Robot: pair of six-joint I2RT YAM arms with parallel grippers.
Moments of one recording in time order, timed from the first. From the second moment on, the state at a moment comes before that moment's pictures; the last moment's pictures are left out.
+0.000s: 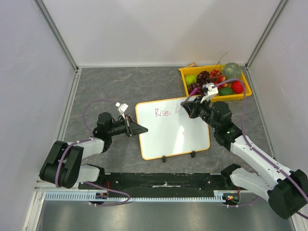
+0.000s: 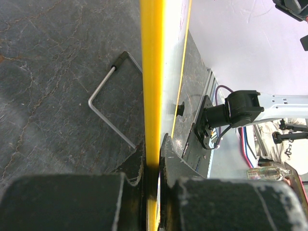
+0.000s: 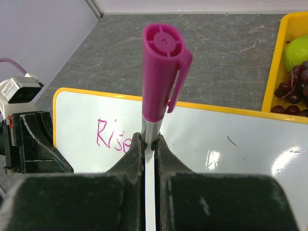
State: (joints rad) left arm -0.27 1.32 0.30 0.75 0.90 -0.69; right arm 0.51 0.98 0.65 0.21 -0.07 0.37
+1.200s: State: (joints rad) left arm -0.27 1.31 0.30 0.74 0.90 -0.69; right arm 0.50 0.98 0.62 0.32 -0.05 0.36
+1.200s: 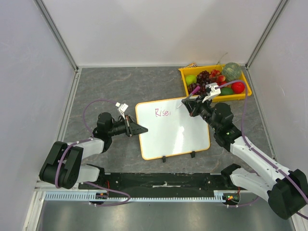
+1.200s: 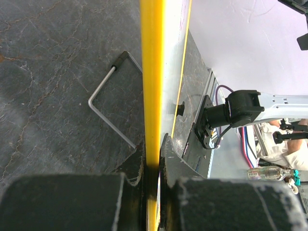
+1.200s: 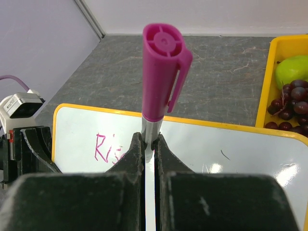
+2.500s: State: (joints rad) left arm -0.27 1.31 0.30 0.73 0.90 -0.69; right arm 0.50 1.01 0.60 0.36 -0.05 0.36
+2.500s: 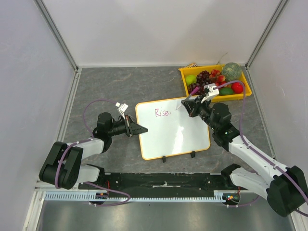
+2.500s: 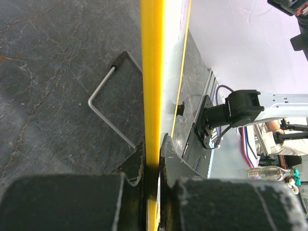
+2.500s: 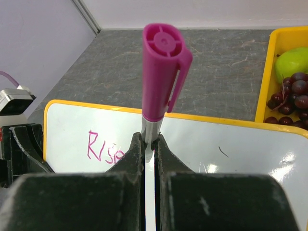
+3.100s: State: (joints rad) left arm -0.27 1.31 0.30 0.73 0.90 -0.69; right arm 0.50 0.92 0.56 0.34 -0.05 0.37
